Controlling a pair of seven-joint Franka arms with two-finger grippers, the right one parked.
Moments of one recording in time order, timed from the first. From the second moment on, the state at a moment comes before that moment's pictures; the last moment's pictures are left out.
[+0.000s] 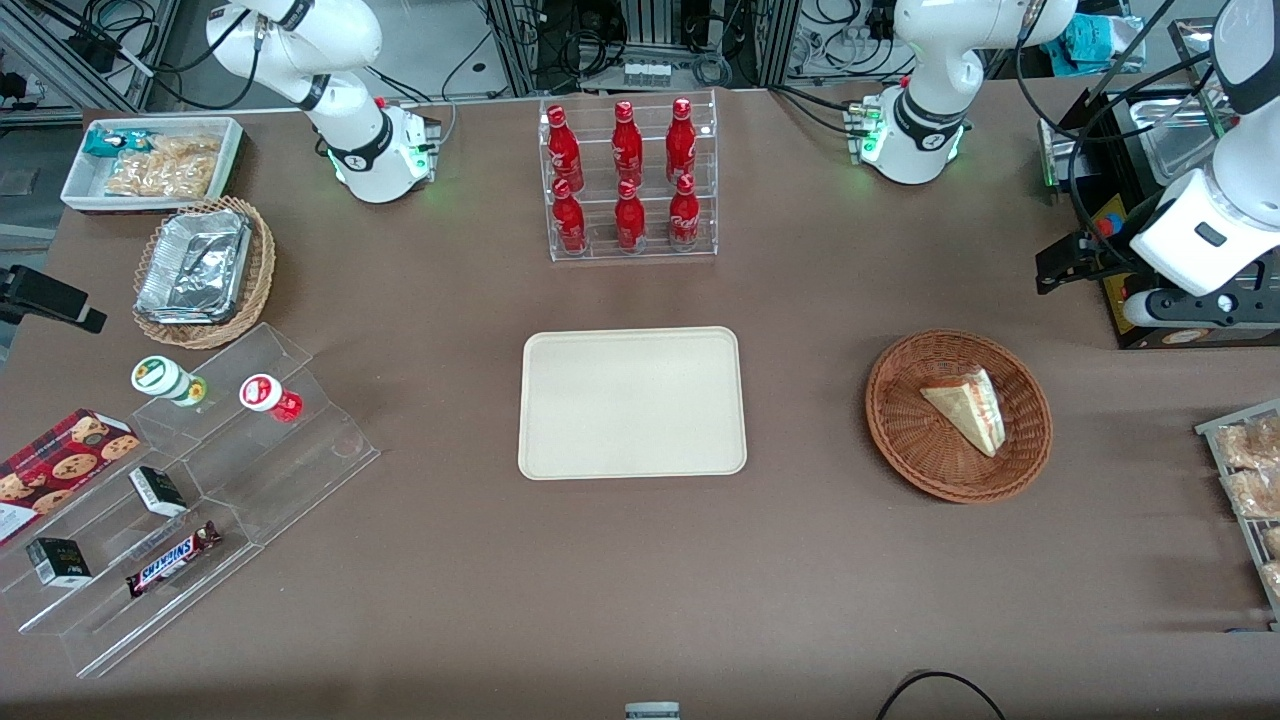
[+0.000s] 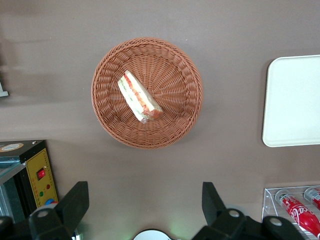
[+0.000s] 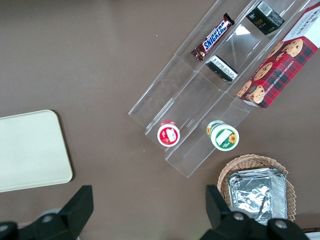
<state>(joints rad) -0.02 0.01 -0.06 -1.61 -0.01 1.50 -0.04</state>
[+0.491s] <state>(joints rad) -0.03 0.06 -0.06 -1.70 0.03 1.58 -0.04</state>
